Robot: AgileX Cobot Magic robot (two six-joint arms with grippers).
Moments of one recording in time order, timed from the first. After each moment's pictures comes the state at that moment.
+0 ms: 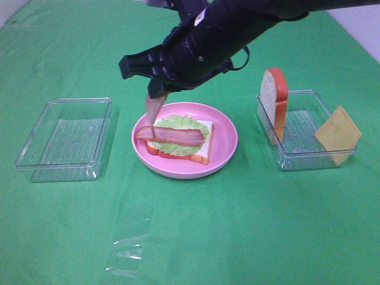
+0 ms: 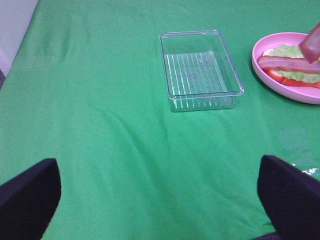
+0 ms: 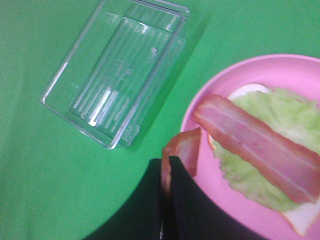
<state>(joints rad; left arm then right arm) -0.08 -0.01 -0.52 0.00 1.08 -0.04 0.67 1.83 -1.34 0.32 0.44 -0.08</state>
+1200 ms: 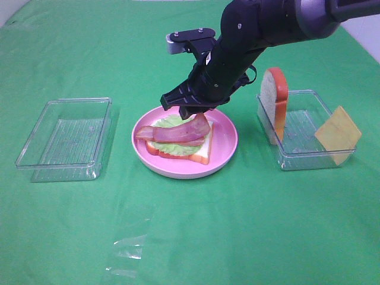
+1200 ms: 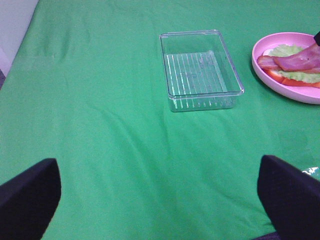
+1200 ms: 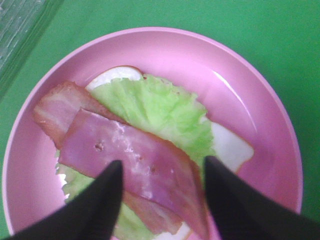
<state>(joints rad) -0.08 -0.01 -0.52 0.00 1.08 -0.04 0.55 2.10 -1.48 0.04 0.48 -0.04</state>
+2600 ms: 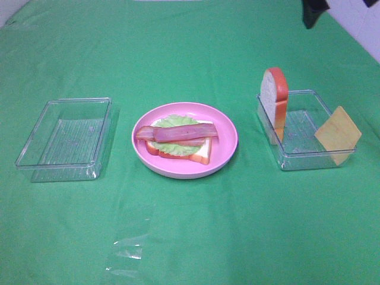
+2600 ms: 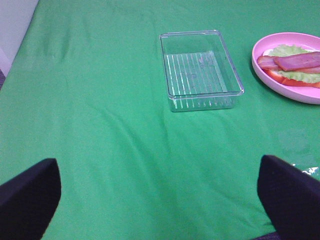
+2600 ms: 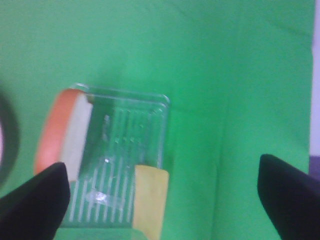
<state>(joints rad) -0.08 -0.01 -0.52 0.00 1.08 -0.04 0.20 1.81 -1.72 -0.30 1.04 0.03</state>
